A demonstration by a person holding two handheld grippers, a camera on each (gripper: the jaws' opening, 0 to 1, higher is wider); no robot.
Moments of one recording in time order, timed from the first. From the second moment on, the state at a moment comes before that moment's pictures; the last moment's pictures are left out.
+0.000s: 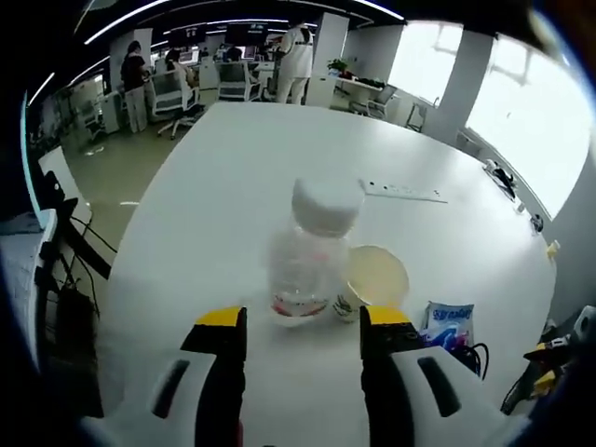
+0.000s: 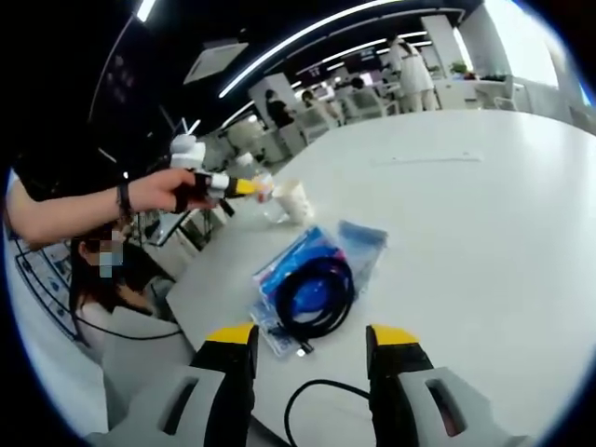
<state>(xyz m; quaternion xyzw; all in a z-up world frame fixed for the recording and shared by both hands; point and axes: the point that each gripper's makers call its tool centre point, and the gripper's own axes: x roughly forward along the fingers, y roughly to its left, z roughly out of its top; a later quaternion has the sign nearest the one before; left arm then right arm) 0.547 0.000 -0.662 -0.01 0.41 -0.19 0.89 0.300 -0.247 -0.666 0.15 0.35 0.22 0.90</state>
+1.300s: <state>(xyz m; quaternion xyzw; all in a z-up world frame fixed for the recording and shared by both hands) 0.420 0.007 -0.689 -0.06 0.44 -0.19 0.88 0.302 -0.216 -0.677 0.14 0.36 0.27 0.88</state>
